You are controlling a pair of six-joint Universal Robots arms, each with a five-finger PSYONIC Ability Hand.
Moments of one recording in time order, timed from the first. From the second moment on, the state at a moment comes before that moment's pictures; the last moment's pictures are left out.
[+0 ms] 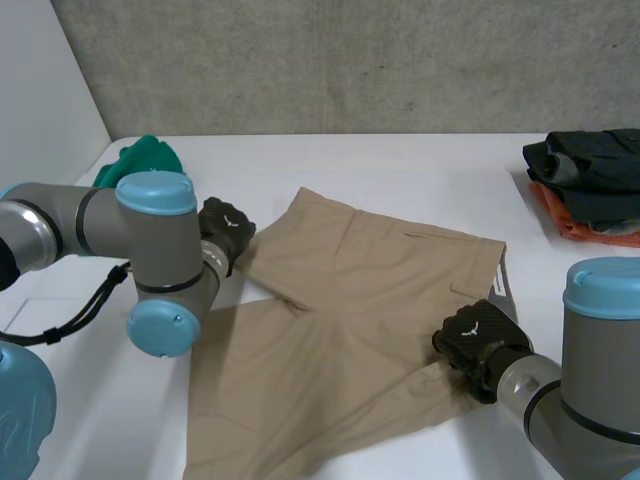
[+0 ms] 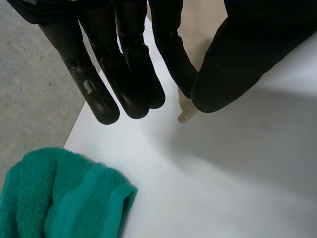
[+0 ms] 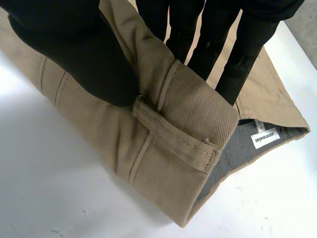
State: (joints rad) left arm 4.22 -2.39 -1.09 3.15 -1.71 3.92; right arm 2.03 -1.28 1.86 0.03 1.54 2.45; left_hand 1.15 1.20 1.19 1.20 0.98; right_hand 1.11 1.18 1.20 1.20 1.02
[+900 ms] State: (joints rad) left arm 4.18 -1.58 -1.96 2.83 -1.47 3.48; right arm 2.01 -1.28 1.81 -0.06 1.55 2.75; left_hand 0.34 0.33 0.34 0.34 0.17; right_hand 1.11 1.18 1.20 1.20 1.02
